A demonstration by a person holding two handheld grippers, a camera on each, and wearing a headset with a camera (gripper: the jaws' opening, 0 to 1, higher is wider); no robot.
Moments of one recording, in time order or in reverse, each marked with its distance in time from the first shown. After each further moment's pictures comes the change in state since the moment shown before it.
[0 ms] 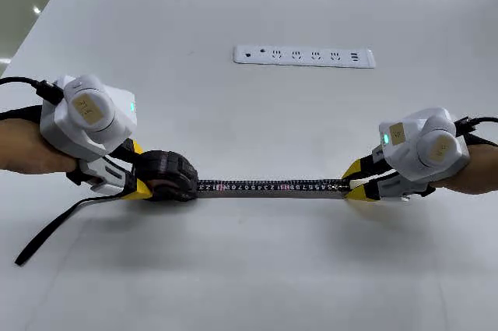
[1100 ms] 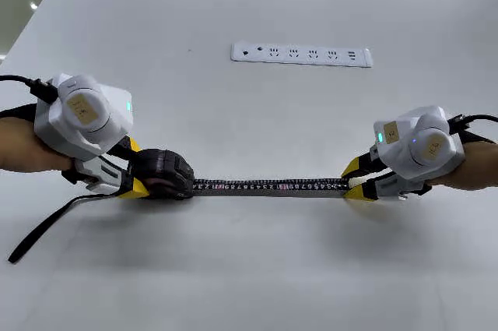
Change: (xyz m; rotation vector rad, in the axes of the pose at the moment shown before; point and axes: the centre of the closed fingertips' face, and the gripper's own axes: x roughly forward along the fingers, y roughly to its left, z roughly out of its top) left arm 0.001 0.001 0.003 0.016 -0.007 0.007; right arm -0.002 -0.002 -0.002 0.000 0.038 0.009
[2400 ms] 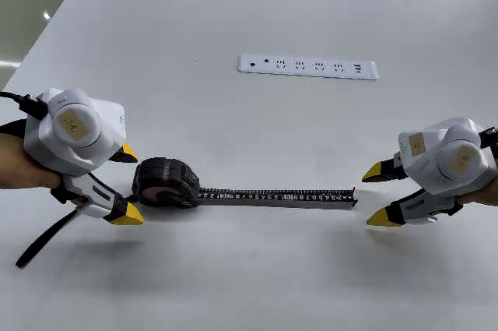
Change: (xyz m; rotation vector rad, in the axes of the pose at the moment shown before) left arm -0.015 -0.012 -0.013 -0.057 -0.008 0.022; right arm -0.025 0.014 -0.009 0.037 0.029 -0.013
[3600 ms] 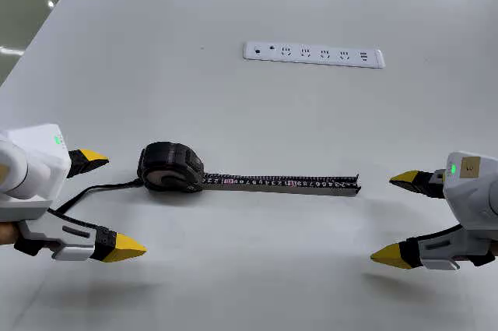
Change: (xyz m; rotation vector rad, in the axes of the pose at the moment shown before) left arm -0.031 -0.039 -0.004 -0.276 -0.261 0.143; right arm -0.021 0.049 0.011 0.330 -0.161 -0.150
